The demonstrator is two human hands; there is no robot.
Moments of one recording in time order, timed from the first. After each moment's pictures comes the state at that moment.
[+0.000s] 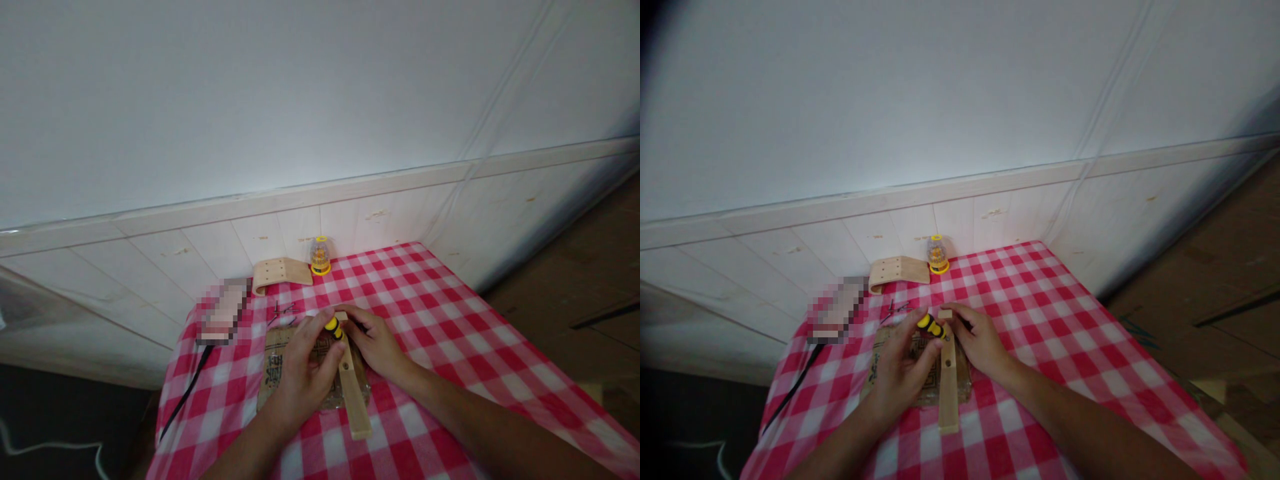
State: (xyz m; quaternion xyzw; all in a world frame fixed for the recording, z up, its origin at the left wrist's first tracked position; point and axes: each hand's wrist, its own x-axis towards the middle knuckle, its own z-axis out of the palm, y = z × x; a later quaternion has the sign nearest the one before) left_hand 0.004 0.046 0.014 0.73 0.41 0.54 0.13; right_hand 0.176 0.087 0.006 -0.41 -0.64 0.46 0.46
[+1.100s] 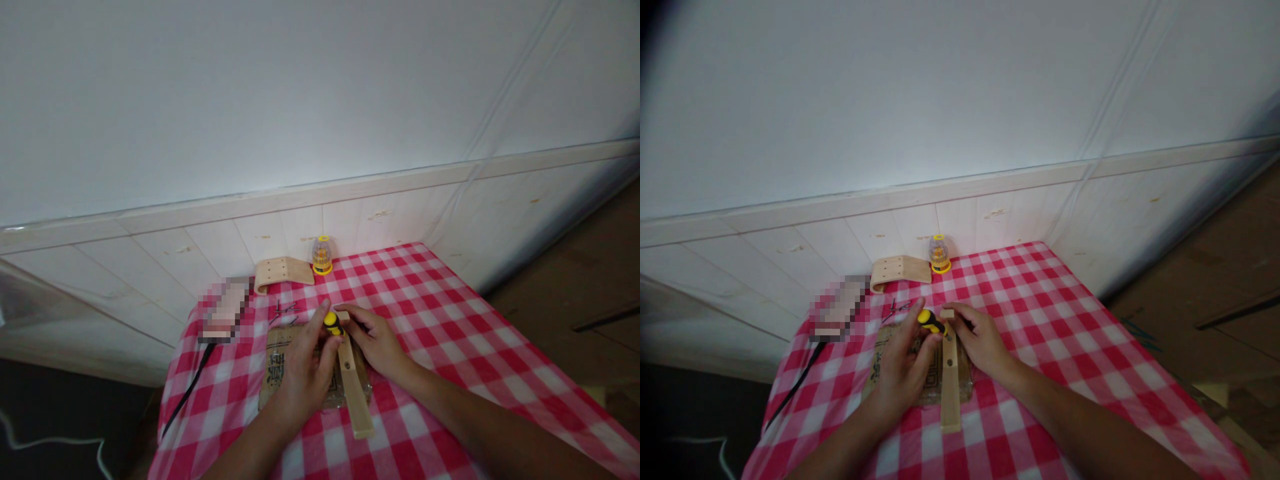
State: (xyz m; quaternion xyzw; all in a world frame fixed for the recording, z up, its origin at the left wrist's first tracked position) left_hand 0.008 0.044 0.012 0.69 0.45 0.53 0.20; right_hand 0.177 0.088 0.006 -0.43 -0.65 0.45 0.44
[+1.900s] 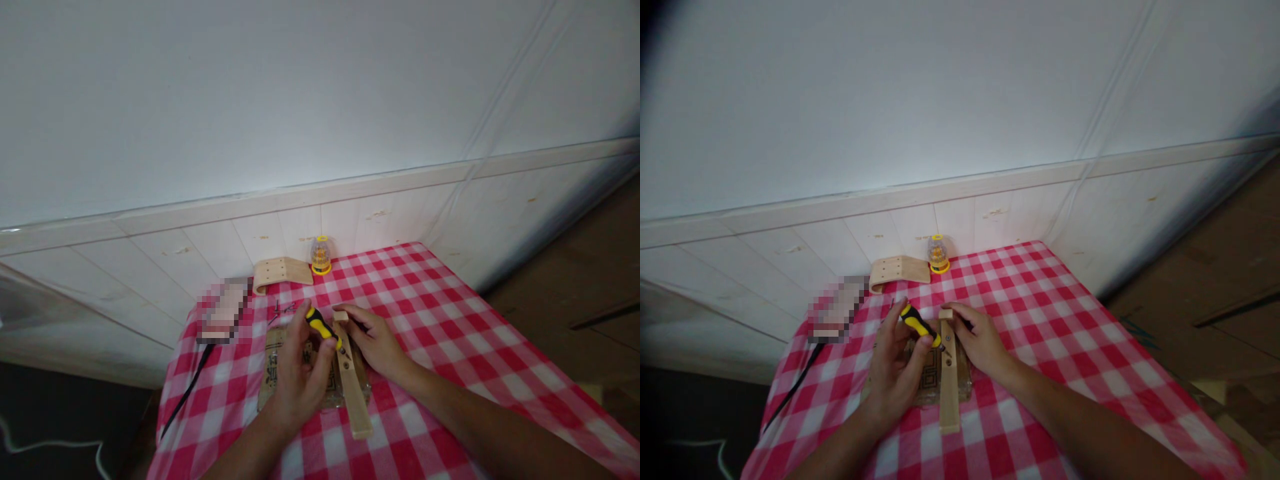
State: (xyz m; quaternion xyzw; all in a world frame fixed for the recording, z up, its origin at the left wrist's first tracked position) left_hand 0.005 0.035 0.017 0.65 0.46 0.56 0.23; right_hand 0.176 0.087 0.003 -0.42 -0.65 0.44 0.45
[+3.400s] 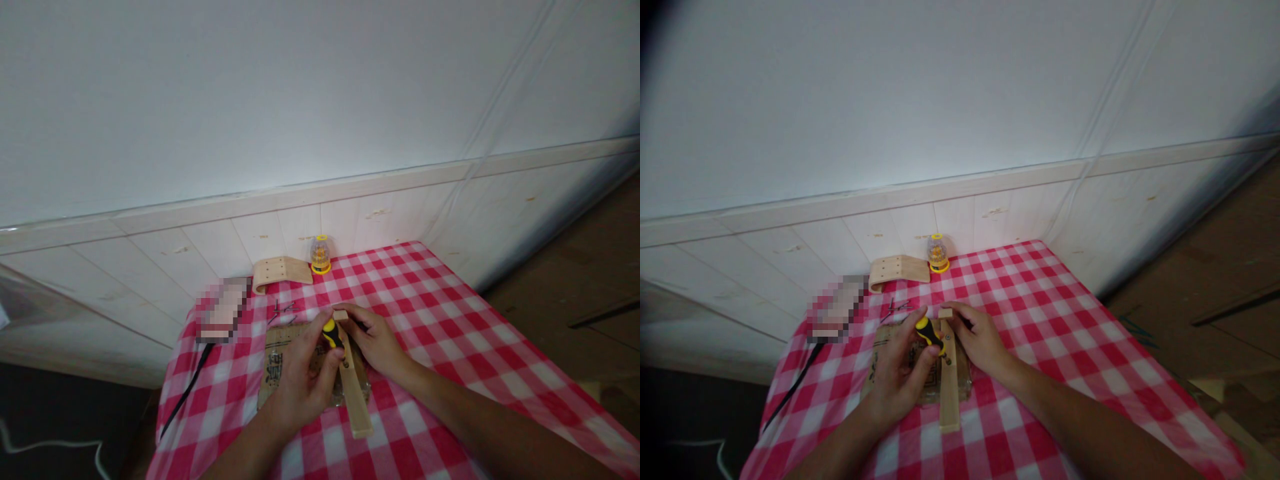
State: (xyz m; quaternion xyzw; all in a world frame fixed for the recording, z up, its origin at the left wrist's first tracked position) left_hand -0.001 0.034 0.024 0.74 0.42 0.51 0.14; right_hand 0.178 0.087 0.002 -0.42 -0.64 0.45 0.45
